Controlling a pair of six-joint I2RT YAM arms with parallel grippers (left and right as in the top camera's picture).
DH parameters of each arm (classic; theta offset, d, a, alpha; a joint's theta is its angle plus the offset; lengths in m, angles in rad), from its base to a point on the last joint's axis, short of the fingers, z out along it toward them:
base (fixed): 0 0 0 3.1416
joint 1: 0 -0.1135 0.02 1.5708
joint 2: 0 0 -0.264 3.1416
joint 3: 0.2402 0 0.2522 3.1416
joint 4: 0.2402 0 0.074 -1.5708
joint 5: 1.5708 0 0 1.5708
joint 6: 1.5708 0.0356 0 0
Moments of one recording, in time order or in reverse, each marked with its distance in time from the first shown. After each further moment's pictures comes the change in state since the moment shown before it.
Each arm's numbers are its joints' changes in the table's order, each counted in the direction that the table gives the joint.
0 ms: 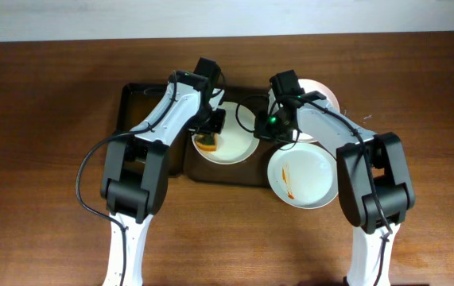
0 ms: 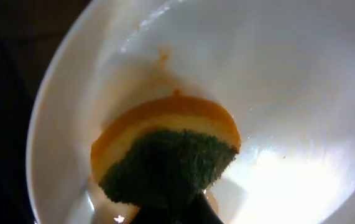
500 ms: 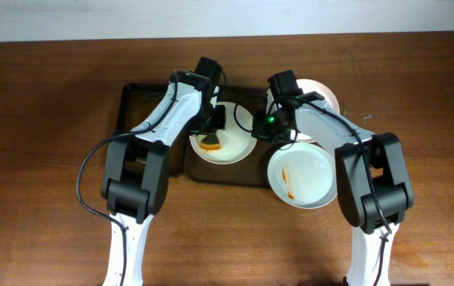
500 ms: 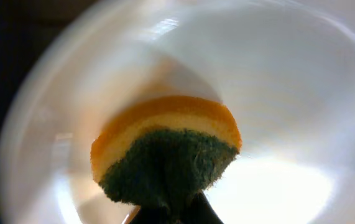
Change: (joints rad) left arm 0.005 -0.003 0.006 0.005 0.035 -0.201; right arm -0.004 0.003 0.000 -0.014 -0.010 0.019
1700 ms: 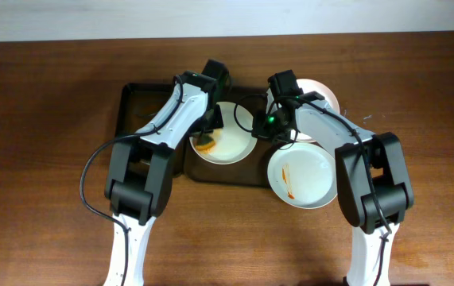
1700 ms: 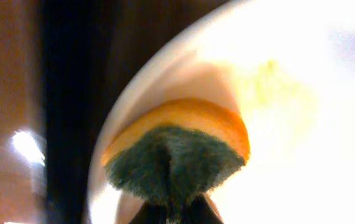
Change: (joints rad) left arm 0.031 0.000 0.011 0.080 -0.239 -0.260; right arm 0.000 0.000 0.000 -0.001 0.001 -0.003
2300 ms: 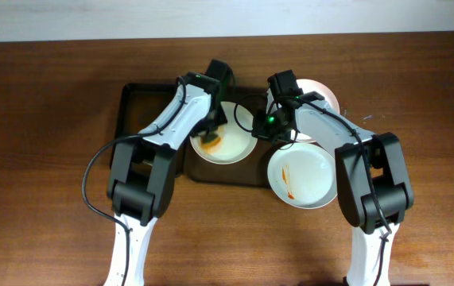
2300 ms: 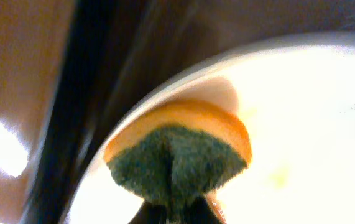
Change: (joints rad) left arm 0.018 0.000 0.000 -0.035 -0.045 -0.200; right arm 0.000 0.000 0.000 -0.003 0.013 0.000
